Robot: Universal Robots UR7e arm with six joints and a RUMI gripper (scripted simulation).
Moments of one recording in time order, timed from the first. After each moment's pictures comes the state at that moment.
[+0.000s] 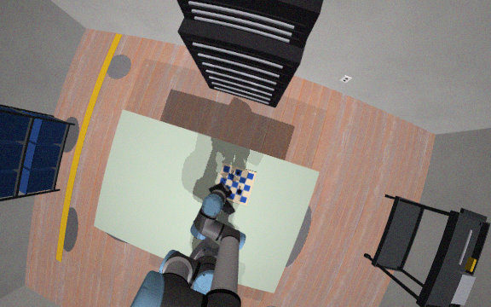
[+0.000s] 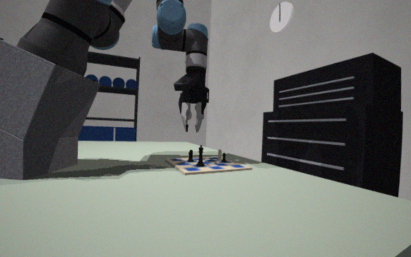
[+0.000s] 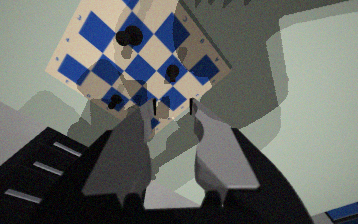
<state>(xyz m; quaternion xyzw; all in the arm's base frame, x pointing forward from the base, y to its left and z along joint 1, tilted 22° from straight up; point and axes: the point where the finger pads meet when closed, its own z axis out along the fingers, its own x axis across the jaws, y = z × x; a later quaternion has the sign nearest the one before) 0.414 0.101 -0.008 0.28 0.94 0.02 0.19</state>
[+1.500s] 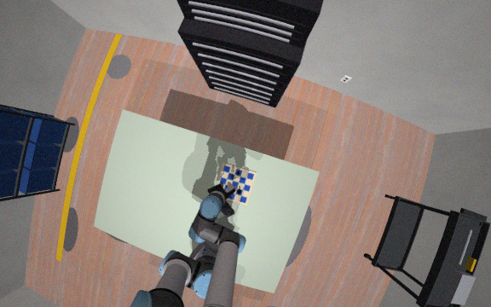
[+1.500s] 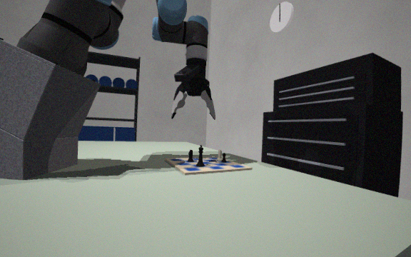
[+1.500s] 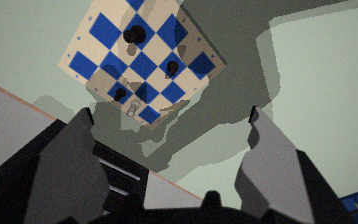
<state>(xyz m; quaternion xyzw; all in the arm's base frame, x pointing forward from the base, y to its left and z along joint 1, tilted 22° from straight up) 0.404 0.103 0.018 0.28 0.94 0.02 0.19</state>
